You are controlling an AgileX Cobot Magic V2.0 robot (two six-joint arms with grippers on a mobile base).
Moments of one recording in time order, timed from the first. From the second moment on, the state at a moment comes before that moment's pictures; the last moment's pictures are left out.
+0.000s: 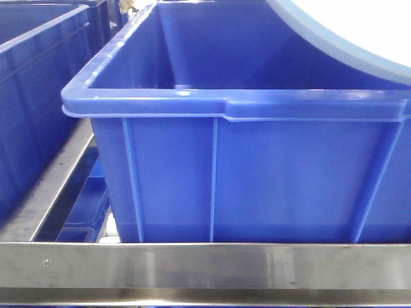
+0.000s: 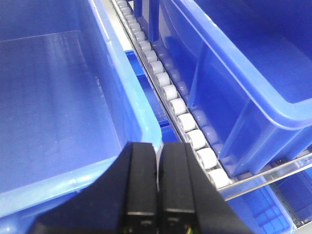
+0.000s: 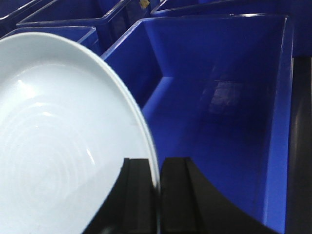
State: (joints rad) left arm -0.51 0.38 -0.42 0.22 0.49 -0.26; right arm 0.24 0.40 -0.57 0.44 0.44 -0.25
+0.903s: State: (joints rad) left arm -0.51 0.38 -0.42 0.22 0.49 -0.26; right arm 0.24 0.40 -0.57 0.44 0.44 -0.25
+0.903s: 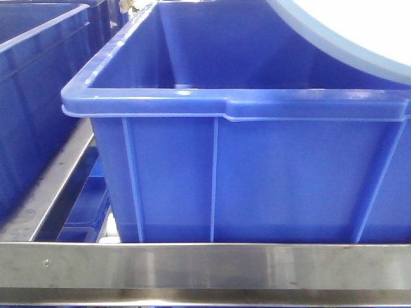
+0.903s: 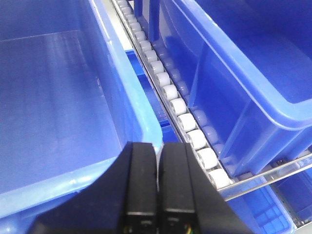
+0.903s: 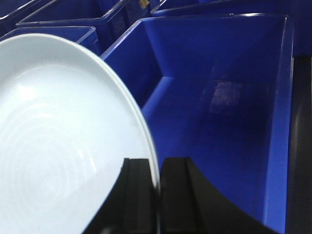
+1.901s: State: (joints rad) left arm -0.51 0.38 -0.42 0.22 0.49 -0.26; right arm 0.24 1.12 -1.11 0.41 0.58 -0.31
